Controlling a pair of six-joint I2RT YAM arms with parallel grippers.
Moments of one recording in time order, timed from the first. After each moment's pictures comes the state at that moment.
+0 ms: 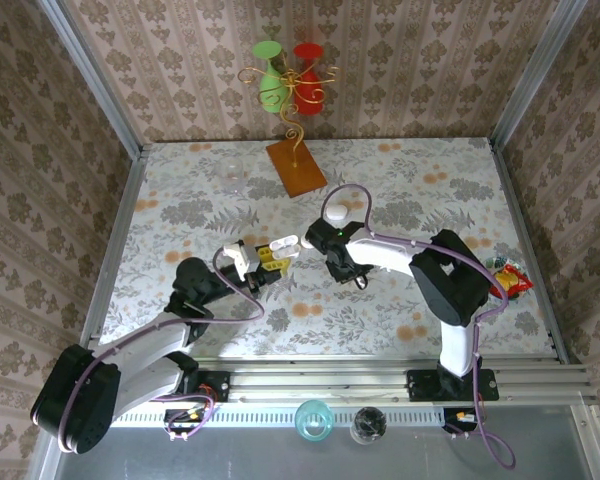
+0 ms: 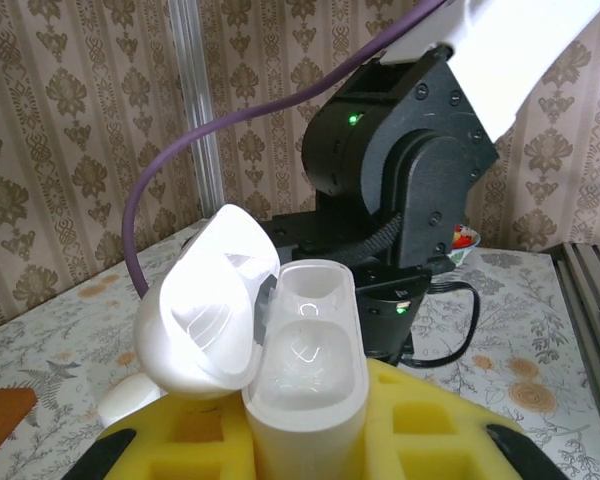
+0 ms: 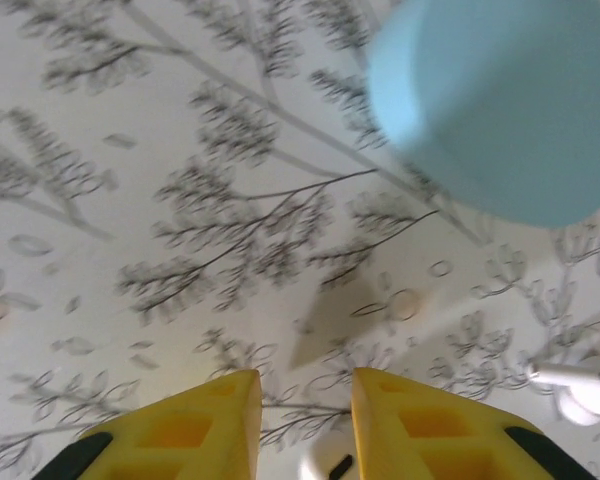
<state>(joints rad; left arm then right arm) -0.56 1.01 0.25 0.88 0.69 0.00 0.72 1.90 1.23 -0.81 0.34 0.40</state>
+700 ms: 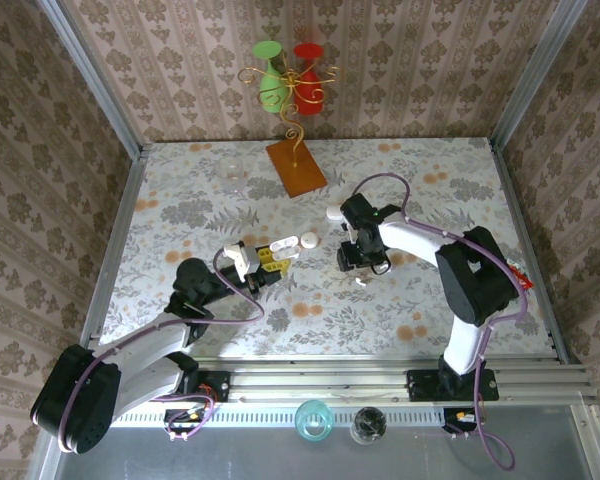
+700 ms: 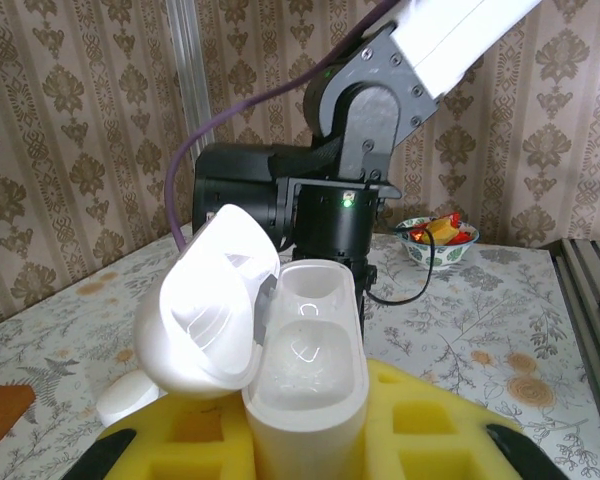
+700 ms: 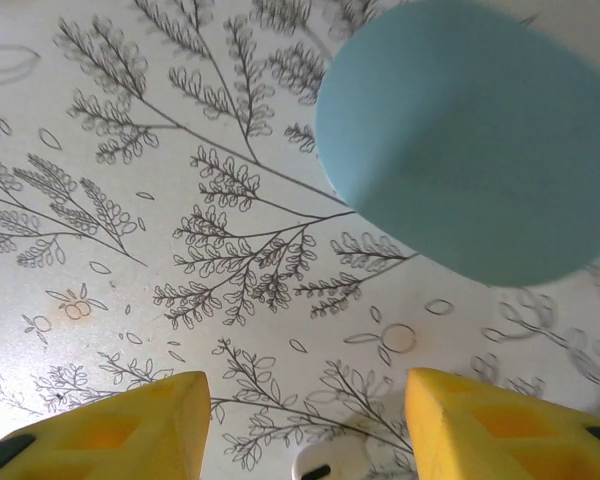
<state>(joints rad) -0.56 1.01 0.24 0.88 0.70 0.01 0.49 1.83 1.18 -0.72 -0.10 0.29</state>
